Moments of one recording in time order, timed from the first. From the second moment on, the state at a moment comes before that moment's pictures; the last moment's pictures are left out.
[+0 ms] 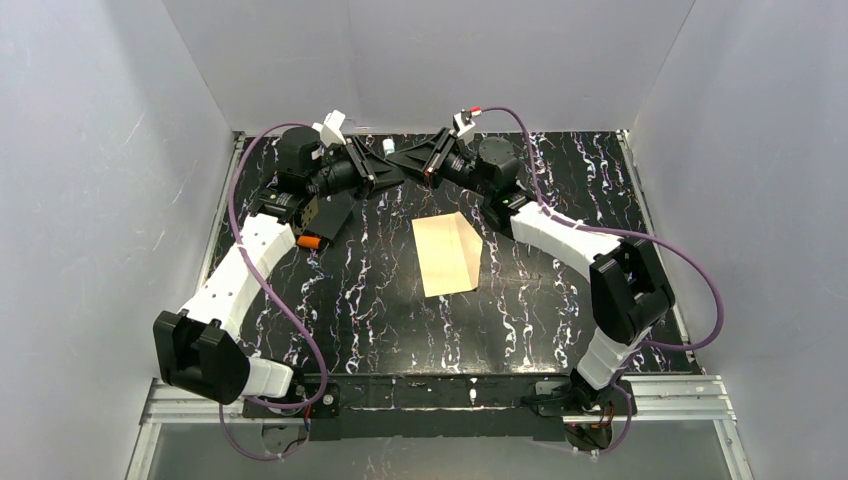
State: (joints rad) left arm -0.31 1.35 1.26 -0.22 0.61 -1.02; right arm 0.65 1.71 1.26 0.59 -0.46 1.39
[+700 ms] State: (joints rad) left arm -0.31 1.24 1.25 -0.57 0.66 -0.07; right arm 0.65 1.67 1.64 -0.32 -0.49 0.77
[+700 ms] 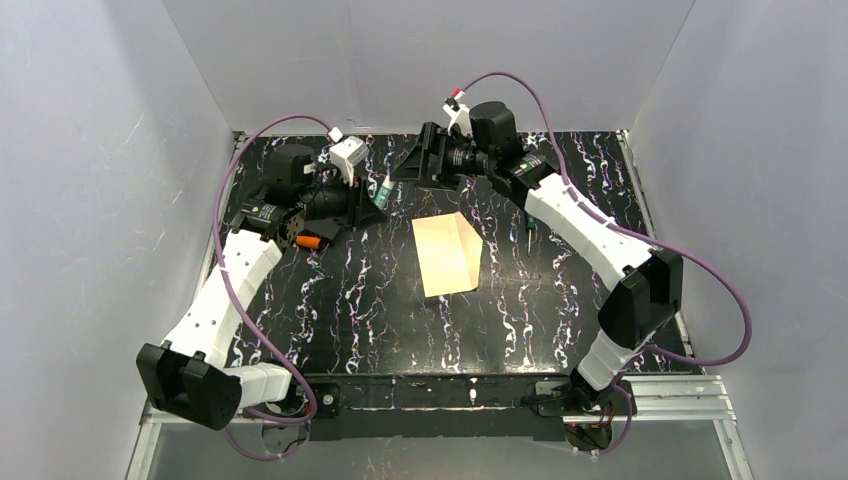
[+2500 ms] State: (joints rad) left arm -0.31 1.24 1.25 -0.71 0.62 0.43; right arm 0.69 1.72 1.62 -0.31 -0.72 0.81
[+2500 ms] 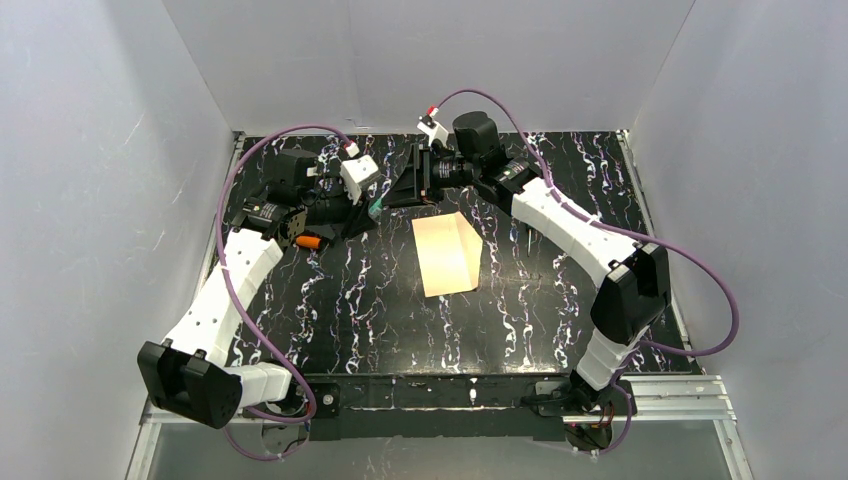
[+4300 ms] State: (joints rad) left arm -0.31 1.29 1.23 -0.70 0.71 0.47; right arm 0.46 1.58 1.45 -0.19 -0.74 0.86
